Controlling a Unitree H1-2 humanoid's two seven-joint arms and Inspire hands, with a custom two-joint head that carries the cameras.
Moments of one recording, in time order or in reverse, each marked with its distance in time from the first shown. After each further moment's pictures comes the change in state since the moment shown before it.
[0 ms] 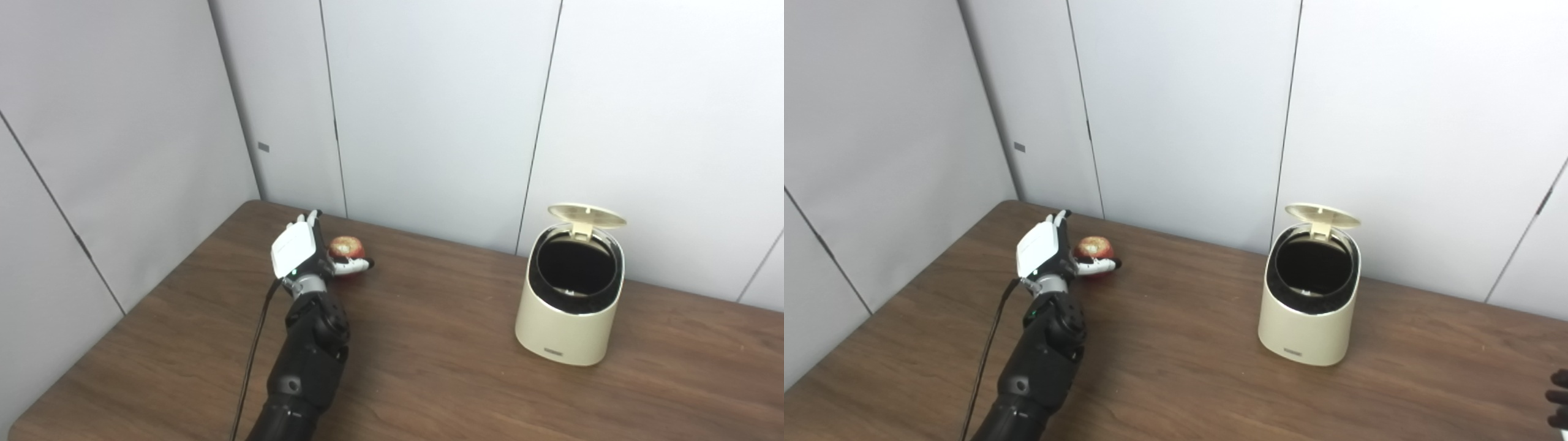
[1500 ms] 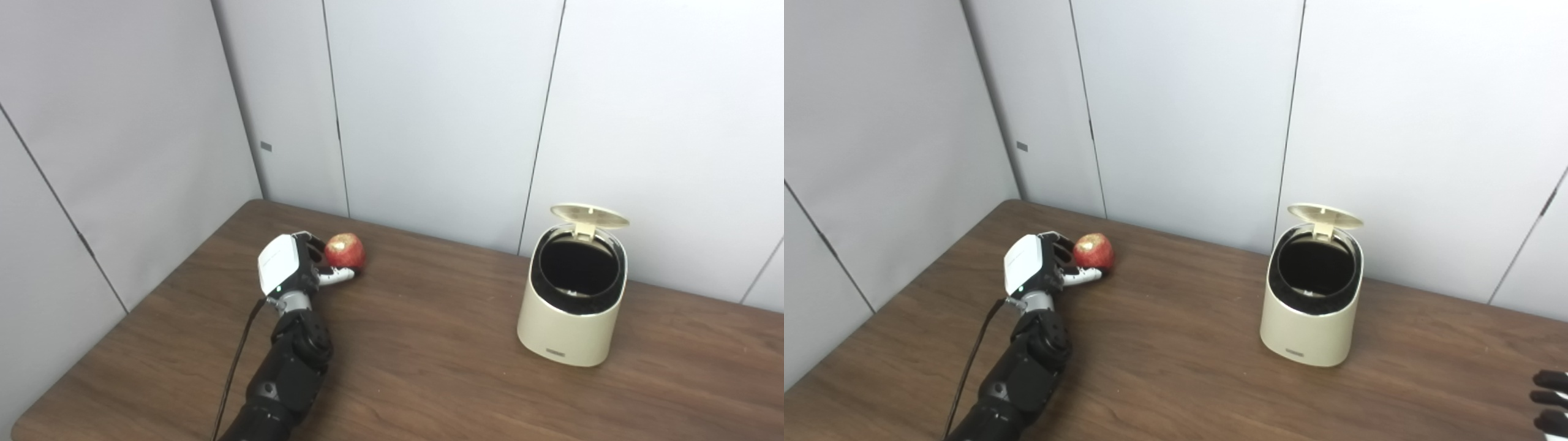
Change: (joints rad) left arm 0.032 0.081 -0.118 0.177 -0.279 -0.186 0.279; right arm 0.011 0.030 0.005 -0.034 -0.047 0.019 0.000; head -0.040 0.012
